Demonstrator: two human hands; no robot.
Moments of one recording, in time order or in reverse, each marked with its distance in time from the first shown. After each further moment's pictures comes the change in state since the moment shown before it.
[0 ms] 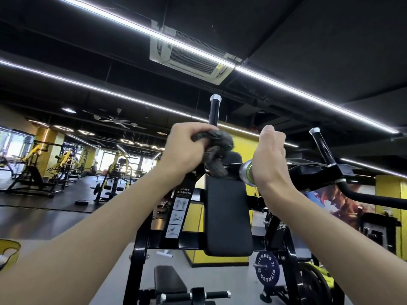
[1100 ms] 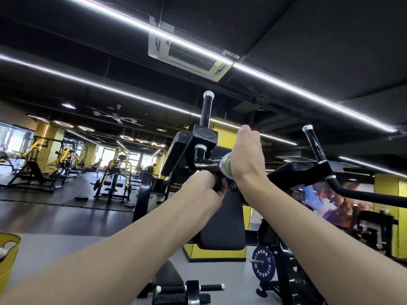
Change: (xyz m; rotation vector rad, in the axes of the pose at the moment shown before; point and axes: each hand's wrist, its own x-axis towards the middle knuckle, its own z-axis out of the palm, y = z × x) left_hand -0.042 0.005 0.084 -1.021 0.392 -1.129; right_hand 0.008 0.009 0.002 0.034 -0.017 -0.012
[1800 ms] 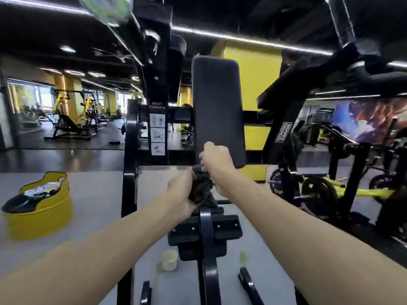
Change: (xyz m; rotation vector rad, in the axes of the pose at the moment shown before) left_hand 0.082 -0.185 -0.129 0.630 0.289 0.022; right_hand -0.027 0.258 -0.012 0.021 -0.260 0.626
